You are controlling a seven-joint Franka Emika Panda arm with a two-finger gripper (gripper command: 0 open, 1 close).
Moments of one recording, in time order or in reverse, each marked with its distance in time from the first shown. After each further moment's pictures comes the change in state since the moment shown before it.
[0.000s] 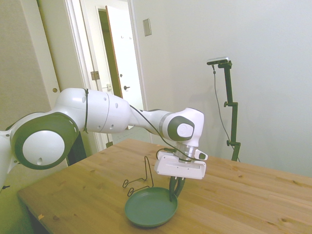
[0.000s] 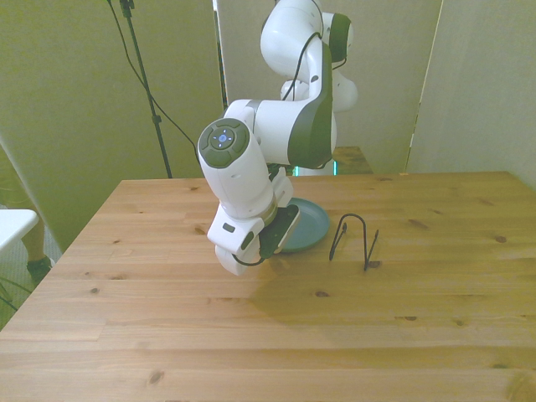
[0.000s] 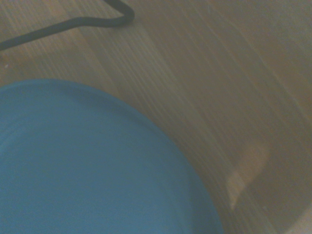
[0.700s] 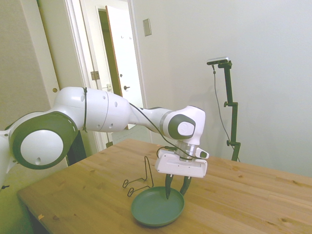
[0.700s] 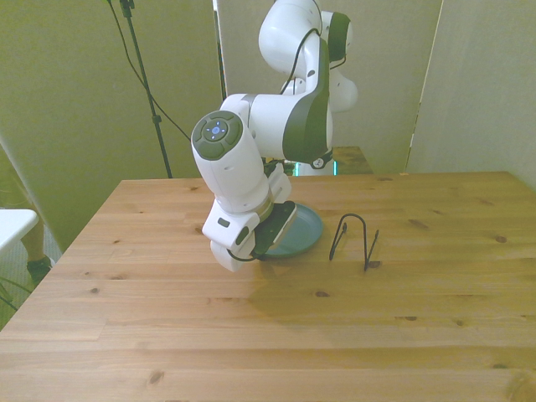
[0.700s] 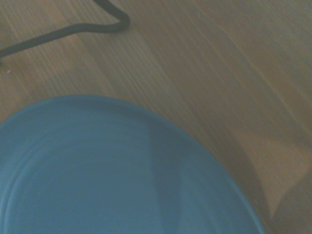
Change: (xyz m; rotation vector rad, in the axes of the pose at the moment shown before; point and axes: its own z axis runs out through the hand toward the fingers) arm -0.003 0.002 -0.007 0.011 0.020 0.016
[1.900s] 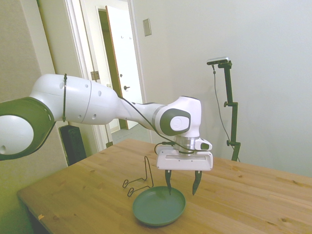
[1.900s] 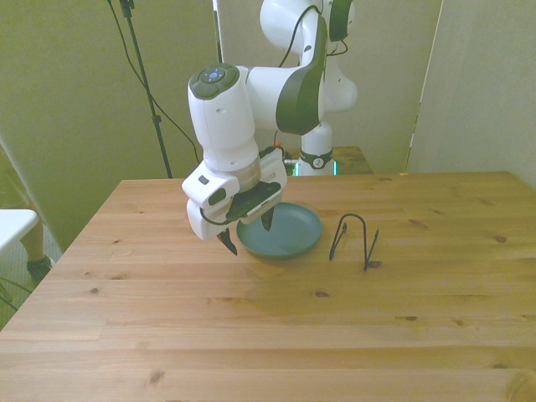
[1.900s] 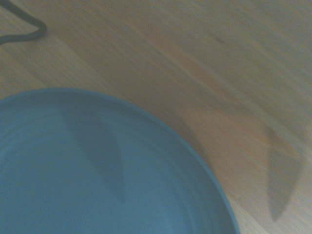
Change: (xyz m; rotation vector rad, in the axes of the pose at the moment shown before) arm -0.035 0.010 -0.029 -0.077 0.149 0.206
